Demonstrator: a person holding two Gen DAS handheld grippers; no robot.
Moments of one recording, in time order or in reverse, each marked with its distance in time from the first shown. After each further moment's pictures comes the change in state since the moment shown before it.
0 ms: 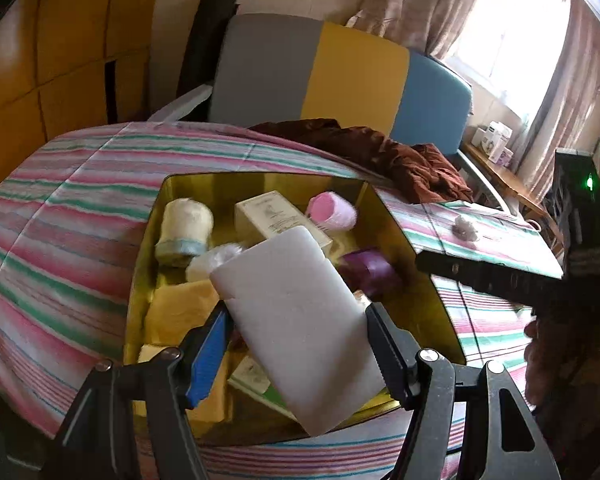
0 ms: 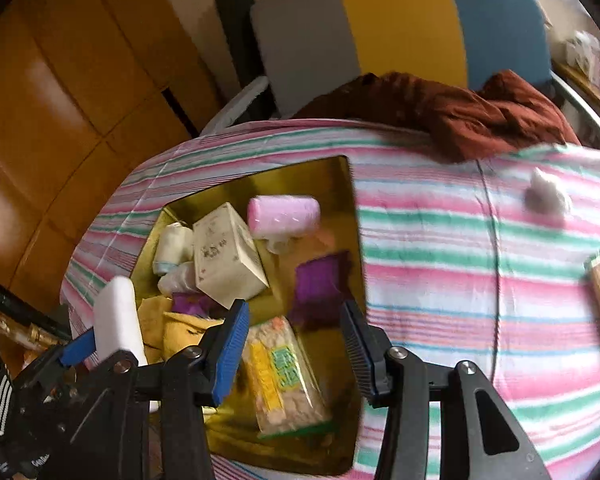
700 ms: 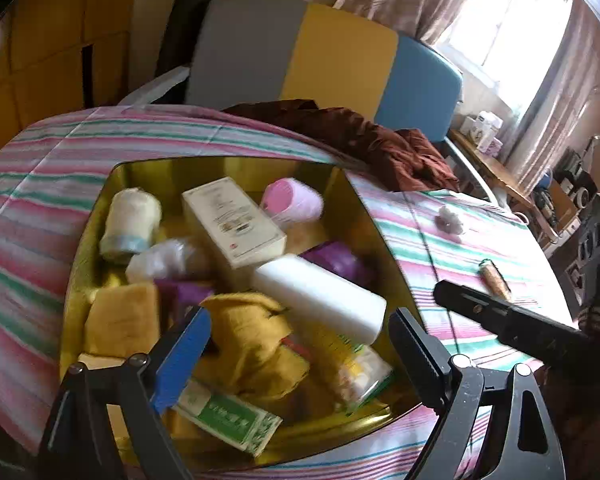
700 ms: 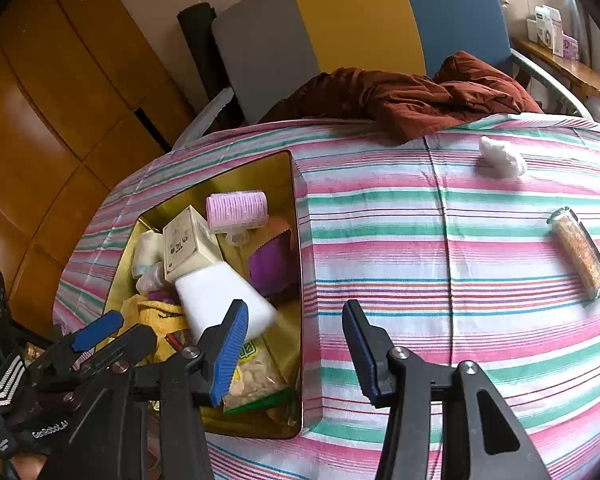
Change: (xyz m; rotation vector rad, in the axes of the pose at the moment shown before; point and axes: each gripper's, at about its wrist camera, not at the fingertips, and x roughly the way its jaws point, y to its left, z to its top) left arm 0.034 -0.024 0.008 -0.025 0.072 -0.048; right arm -0.020 -0.030 -0.018 0.087 -0.026 -0.049
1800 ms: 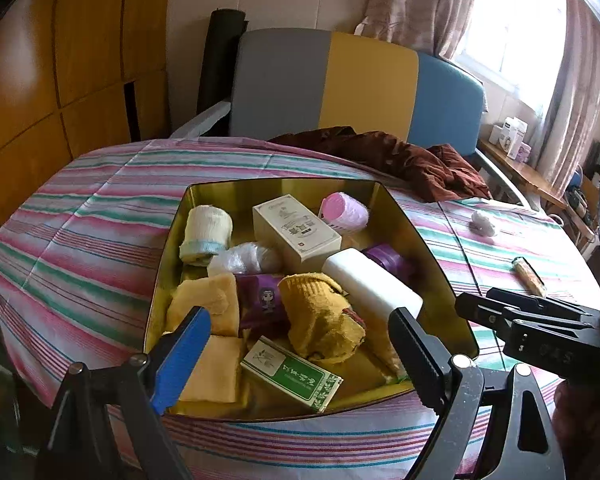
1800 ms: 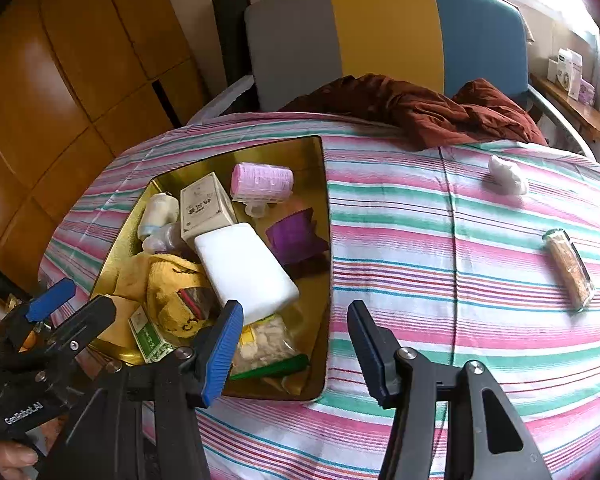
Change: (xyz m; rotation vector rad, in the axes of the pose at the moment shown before) left arm -0.050 0.007 -0.030 0.059 -0.125 0.170; right arm -0.010 0.030 -0.028 -0.146 0.000 -0.055
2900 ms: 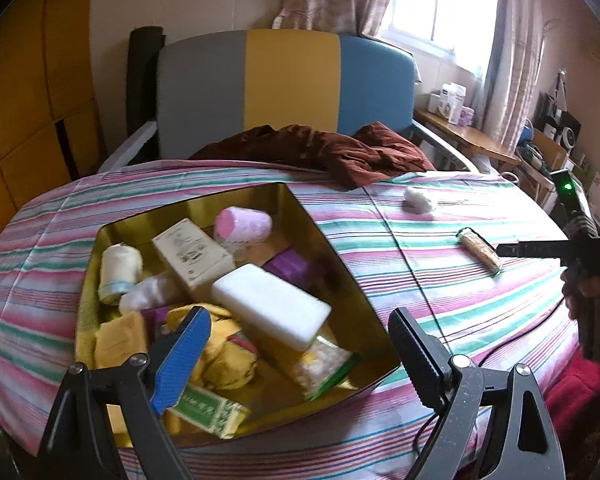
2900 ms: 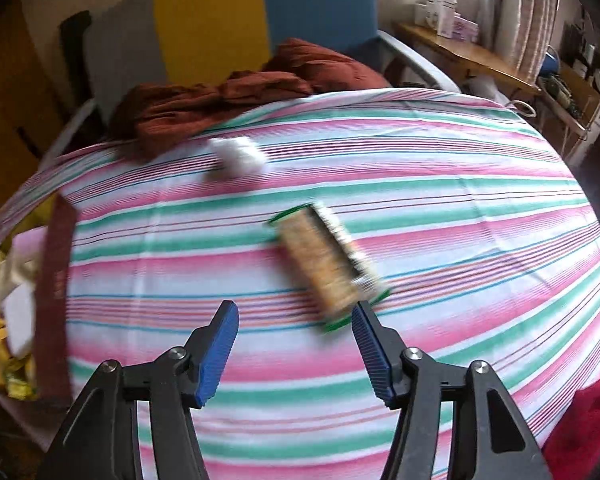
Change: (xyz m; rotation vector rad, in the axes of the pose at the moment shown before) left arm 0.009 -0.080 0.015 0.189 0.023 -0.149; right arm -0.032 -0.242 0.016 0.245 0.083 -0.346
